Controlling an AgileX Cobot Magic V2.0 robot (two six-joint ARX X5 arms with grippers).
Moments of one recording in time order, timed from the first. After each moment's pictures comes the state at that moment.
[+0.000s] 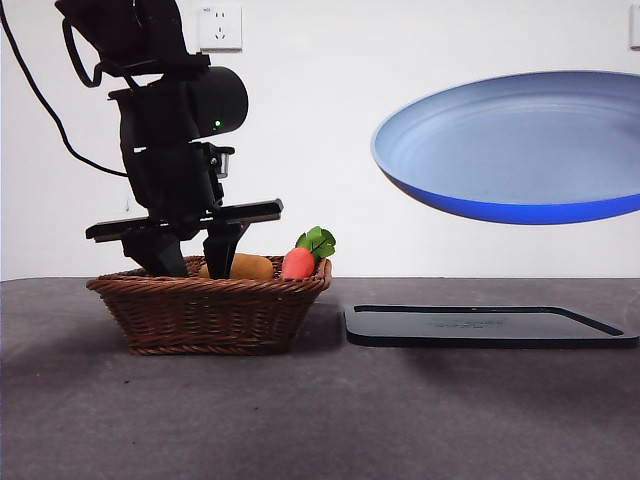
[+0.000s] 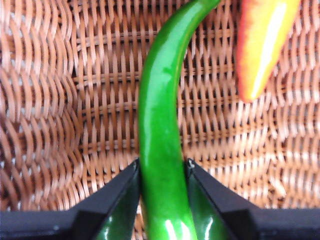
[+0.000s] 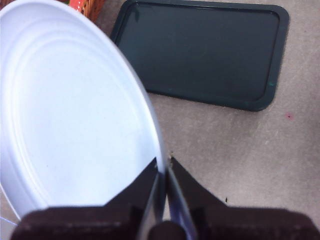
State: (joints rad) left arm -0.46 1.92 1.41 -0.67 -0.04 -0.42; right arm 0.10 0.96 0.94 -0.86 -0.31 -0.05
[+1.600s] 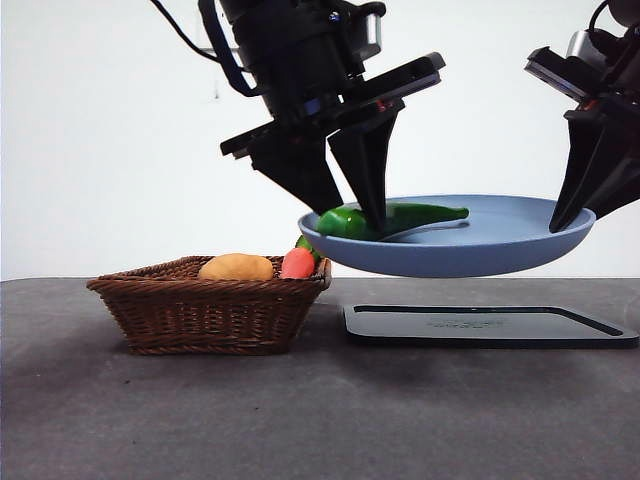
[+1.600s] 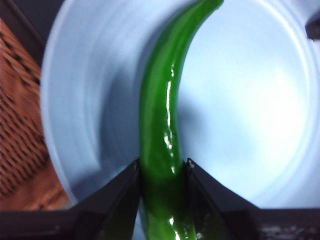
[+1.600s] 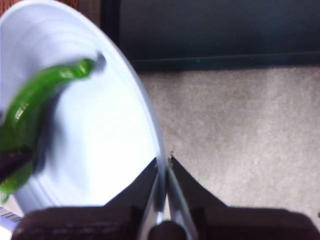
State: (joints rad) left arm -0.83 1.76 1.42 -0.68 0.01 -0.24; right arm 0.16 1.33 0.94 -0.69 -0.45 0.25
